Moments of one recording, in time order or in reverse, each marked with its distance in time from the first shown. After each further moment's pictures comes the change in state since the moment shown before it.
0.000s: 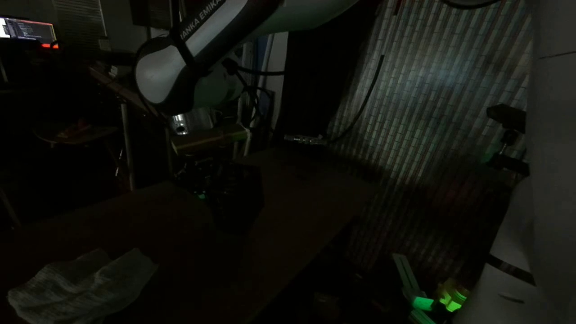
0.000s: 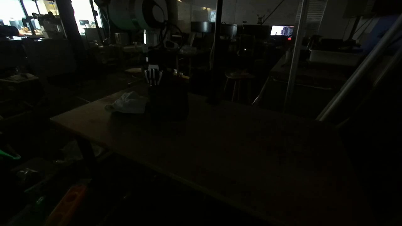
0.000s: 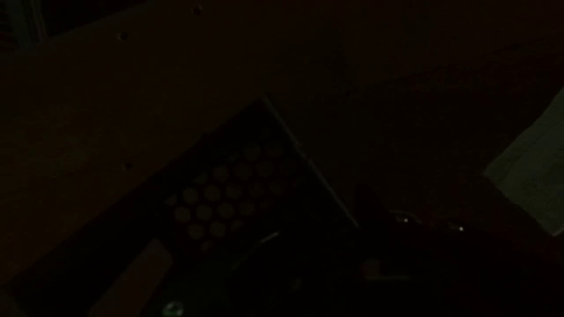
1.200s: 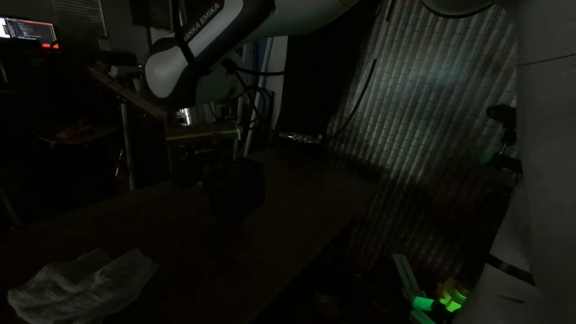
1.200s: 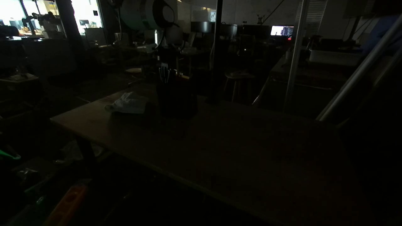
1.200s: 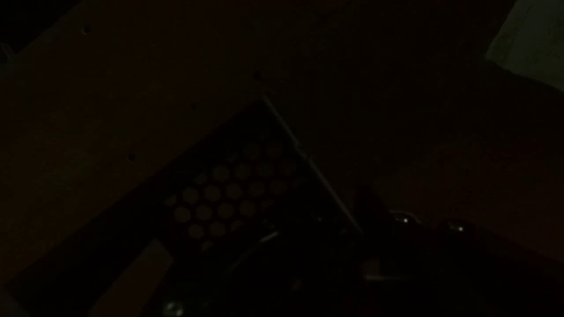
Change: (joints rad) arm -0.001 0.051 -0.062 0.080 0.031 0.056 0.199
